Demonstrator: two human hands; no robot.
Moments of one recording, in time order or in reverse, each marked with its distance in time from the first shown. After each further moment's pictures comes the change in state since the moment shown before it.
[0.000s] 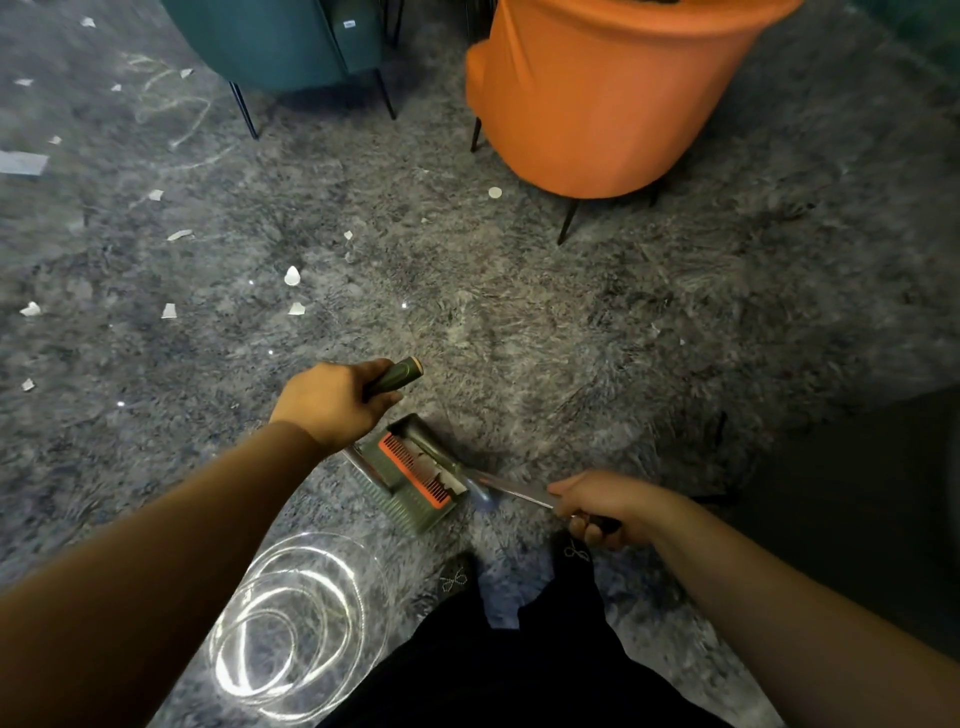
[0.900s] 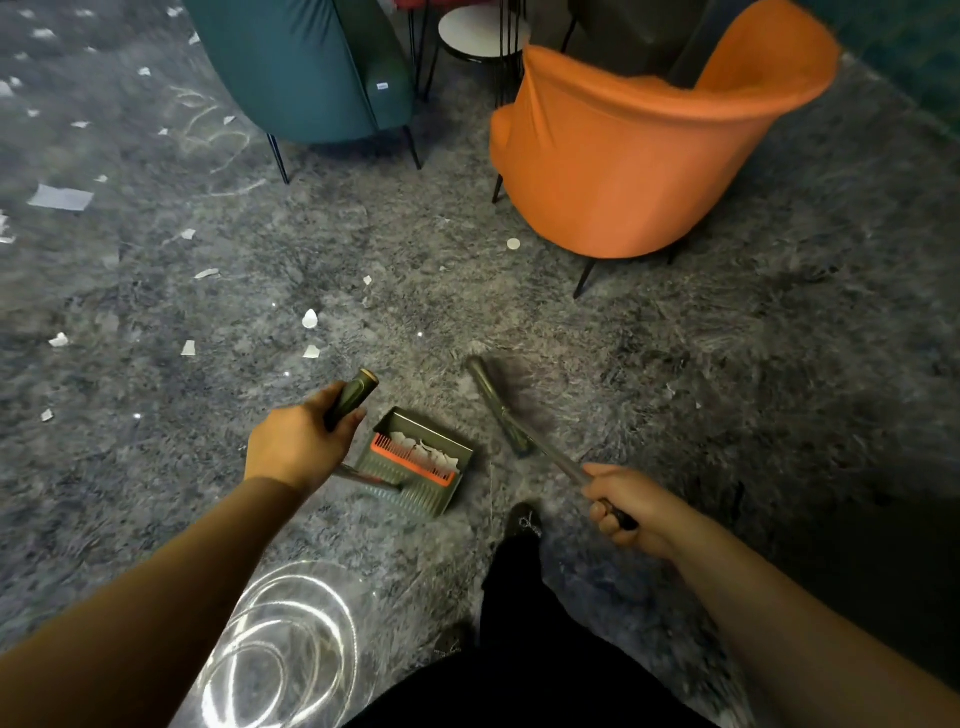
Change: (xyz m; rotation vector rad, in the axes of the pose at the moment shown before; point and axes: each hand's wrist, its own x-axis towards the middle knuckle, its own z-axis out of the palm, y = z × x) left_hand 0.051 -0.010 -0.036 -0.227 0.182 -0.349; right_hand 0.004 -0.085 -0.084 0.343 0.133 -0.175
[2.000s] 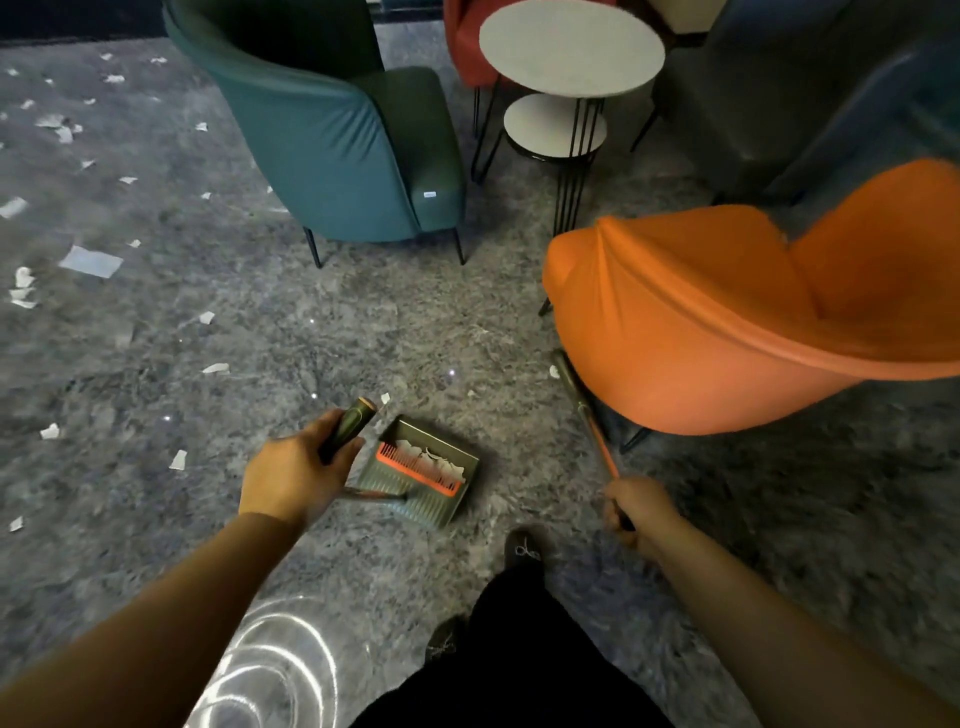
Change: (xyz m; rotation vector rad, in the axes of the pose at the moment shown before) left_hand 0.414 0.097 -0.042 -0.076 0.083 -0.165; right_hand 0.262 -0.435 -0.053 -0.075 0.280 -0.014
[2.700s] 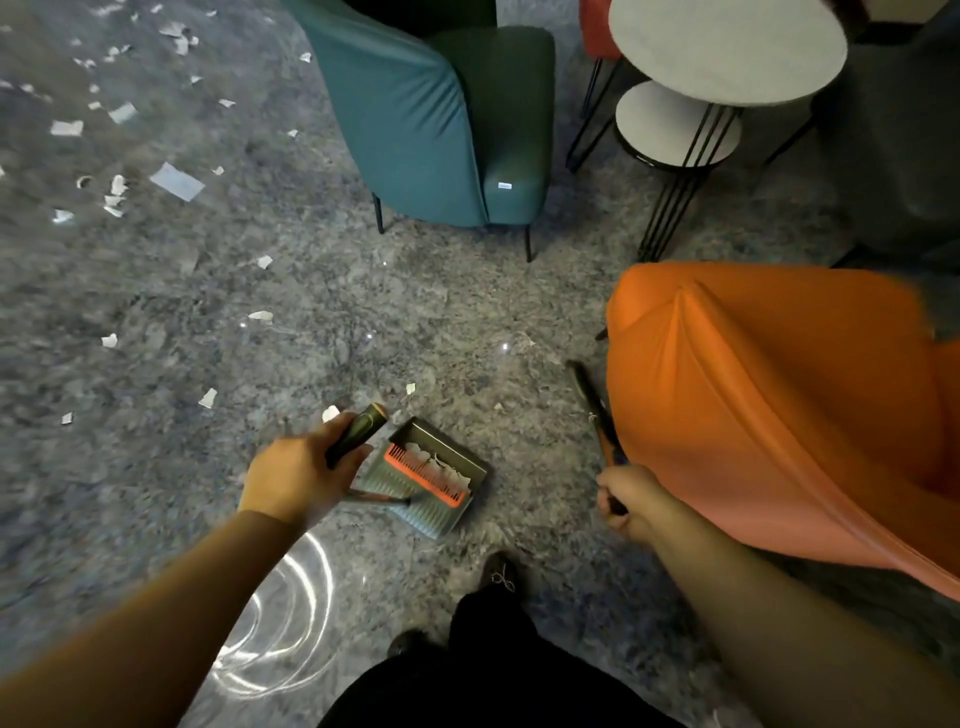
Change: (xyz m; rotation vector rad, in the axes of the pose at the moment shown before) left_hand 0.082 0.061 0.033 0.087 0.009 -0.178; right_hand 0.123 -0.165 0.007 -0.241 -0.147 0.073
